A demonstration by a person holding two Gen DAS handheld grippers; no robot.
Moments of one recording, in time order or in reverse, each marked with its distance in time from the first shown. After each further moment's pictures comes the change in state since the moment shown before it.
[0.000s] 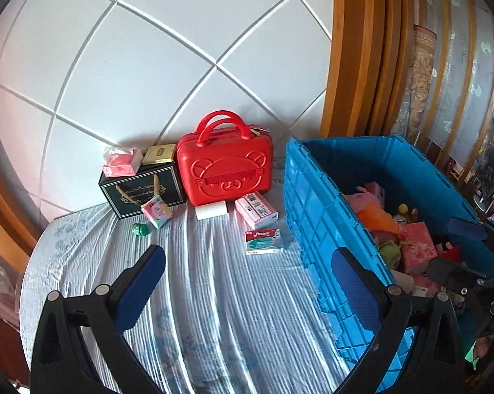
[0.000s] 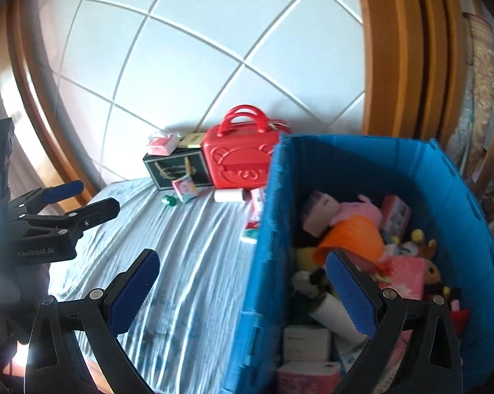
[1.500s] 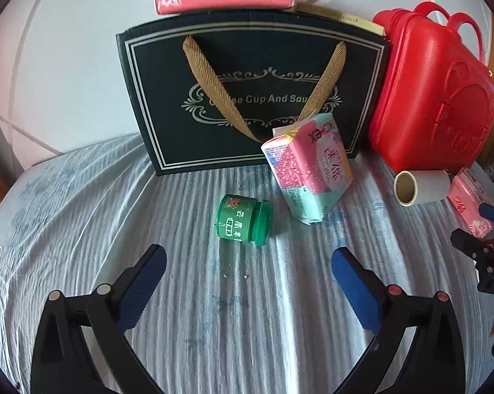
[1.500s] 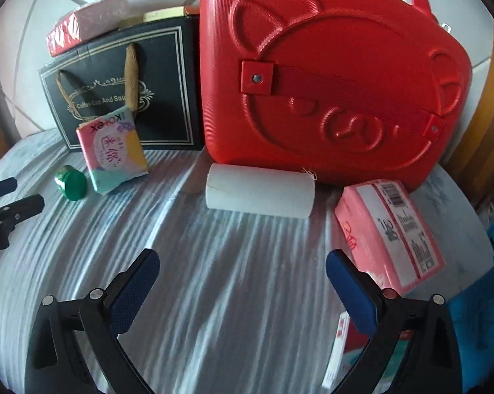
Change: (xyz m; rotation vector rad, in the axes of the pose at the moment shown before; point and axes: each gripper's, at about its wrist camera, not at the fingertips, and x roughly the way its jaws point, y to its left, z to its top) left arm 0.434 0.327 -0.089 -0.168 0.113 0.145; right arm 0.549 0.075 0.007 -0.144 0.121 -0.196
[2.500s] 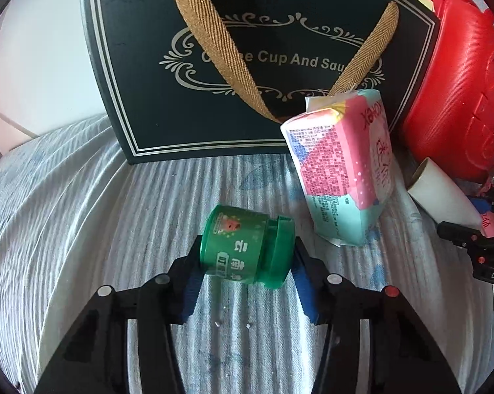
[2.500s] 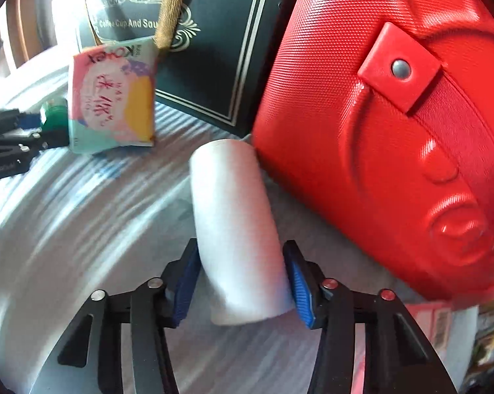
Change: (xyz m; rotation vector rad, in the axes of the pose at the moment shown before) left arm 0.047 0.007 0.004 -0.029 0.044 -0.054; right arm 0.058 0.023 0.040 -0.357 0.143 0.148
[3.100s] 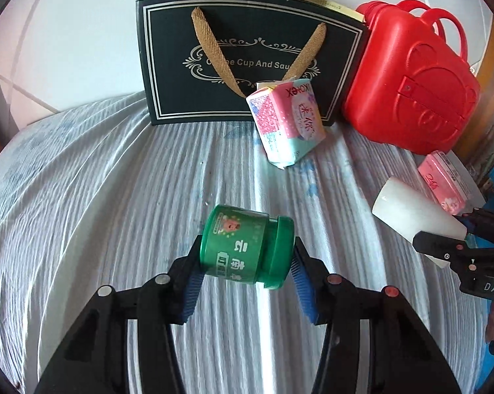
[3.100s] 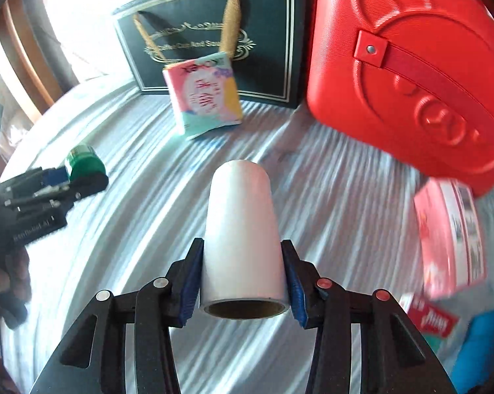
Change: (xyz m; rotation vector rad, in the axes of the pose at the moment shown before) left arm -0.099 -0.008 -0.066 -0.019 0.040 -0.040; right arm -0.110 0.062 -0.054 0.228 0.015 0.155
